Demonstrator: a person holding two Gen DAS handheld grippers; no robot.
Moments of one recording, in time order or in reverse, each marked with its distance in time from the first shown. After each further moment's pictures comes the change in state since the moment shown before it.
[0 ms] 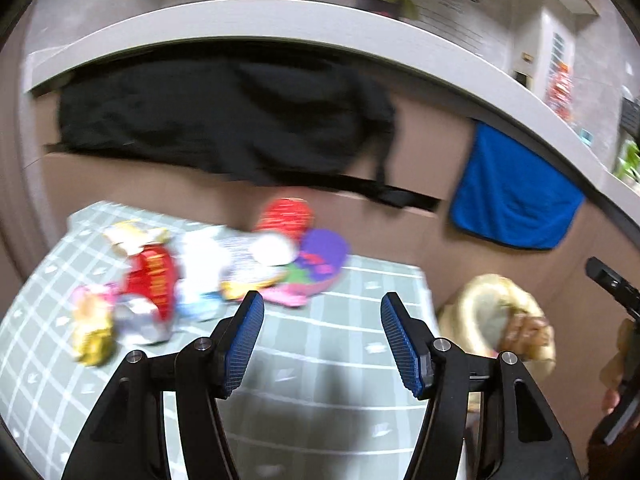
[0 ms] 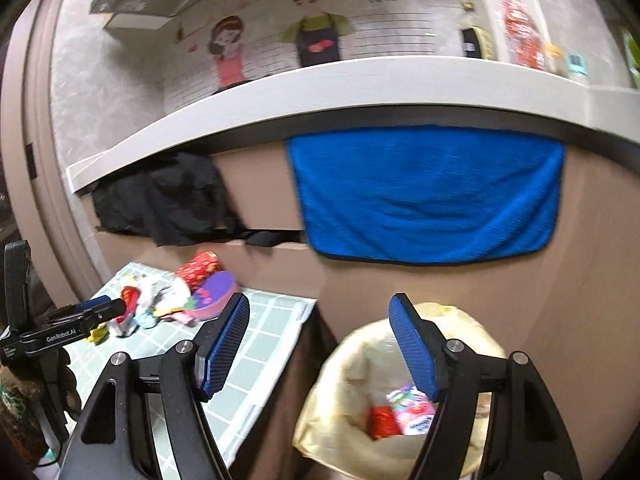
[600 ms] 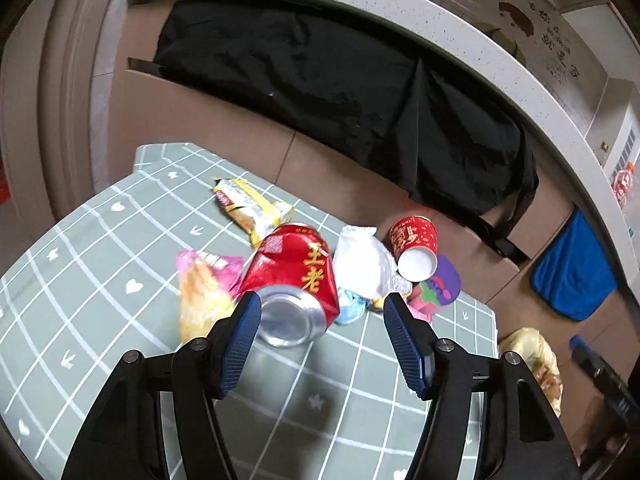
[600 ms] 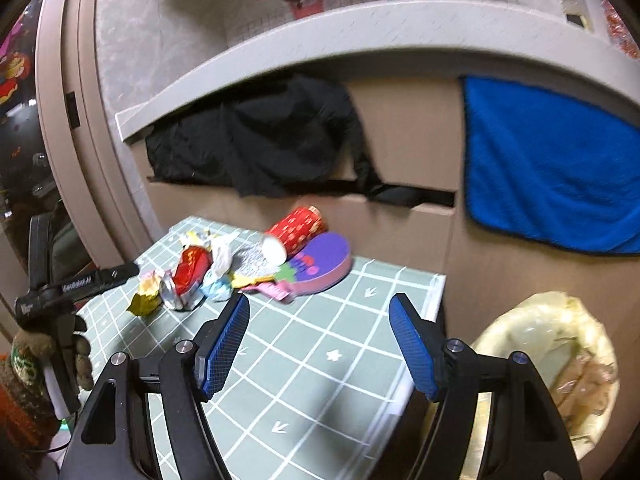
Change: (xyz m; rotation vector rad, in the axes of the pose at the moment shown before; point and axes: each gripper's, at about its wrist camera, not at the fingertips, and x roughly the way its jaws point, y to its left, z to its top) left arm 0.006 0.152 0.002 -0.277 0.013 0.049; right arm 0.074 0.122 -0.025 -0.079 0.147 0.190
